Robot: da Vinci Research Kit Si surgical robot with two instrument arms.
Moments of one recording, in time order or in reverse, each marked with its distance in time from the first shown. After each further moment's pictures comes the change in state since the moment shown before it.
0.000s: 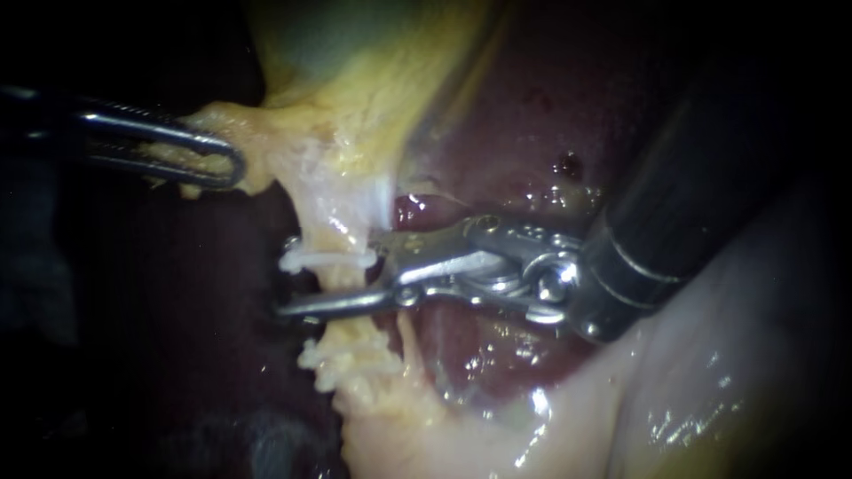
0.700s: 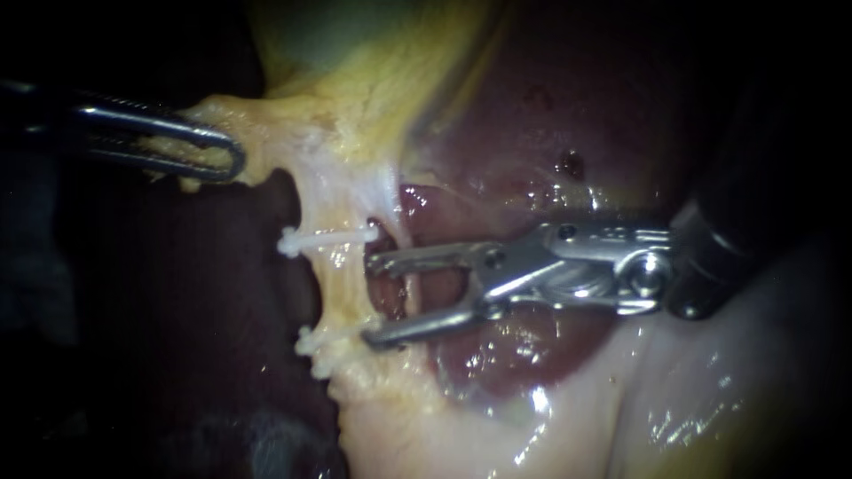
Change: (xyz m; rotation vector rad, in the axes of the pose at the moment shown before) right arm 0.000 -0.002 -0.009 0.024 -0.014 -0.174; left arm 0.000 0.000 0.000 -0.001 0.000 0.000
